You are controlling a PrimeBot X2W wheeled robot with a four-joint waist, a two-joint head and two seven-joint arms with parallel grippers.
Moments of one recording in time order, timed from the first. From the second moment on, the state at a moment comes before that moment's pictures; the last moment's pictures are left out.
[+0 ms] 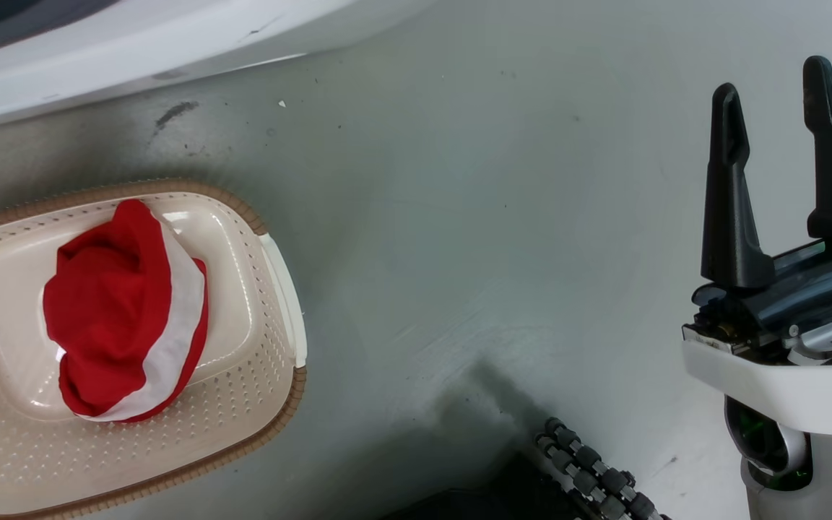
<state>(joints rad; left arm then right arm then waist) -1.89 0.49 -0.20 1.24 0.08 -0.13 0.57 -0.31 -0.05 0.12 -0.34 0.20 0.13 -0.26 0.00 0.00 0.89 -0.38</state>
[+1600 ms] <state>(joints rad) -1.79 0.52 -0.29 1.27 0.00 -0.12 0.25 -0.33 -0.05 0.12 -0.32 0.19 0.13 -0.26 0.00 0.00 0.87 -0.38</state>
